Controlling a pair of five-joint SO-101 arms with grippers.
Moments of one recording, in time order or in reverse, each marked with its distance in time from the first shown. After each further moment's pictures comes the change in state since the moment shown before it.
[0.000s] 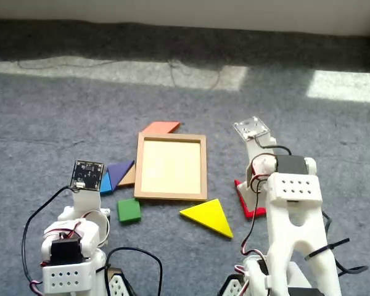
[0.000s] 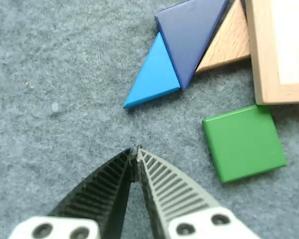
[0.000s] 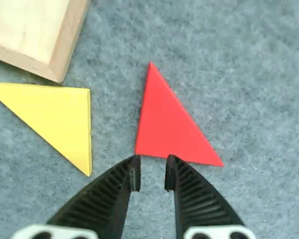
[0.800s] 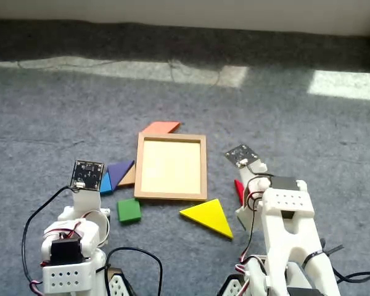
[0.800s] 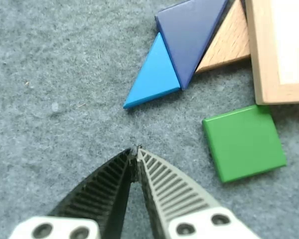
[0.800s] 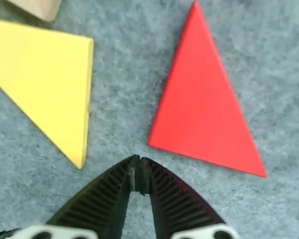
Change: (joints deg) left arm 0.0 0.0 0.0 0.0 0.0; right arm 1.1 -0.1 17.1 -13.0 7.6
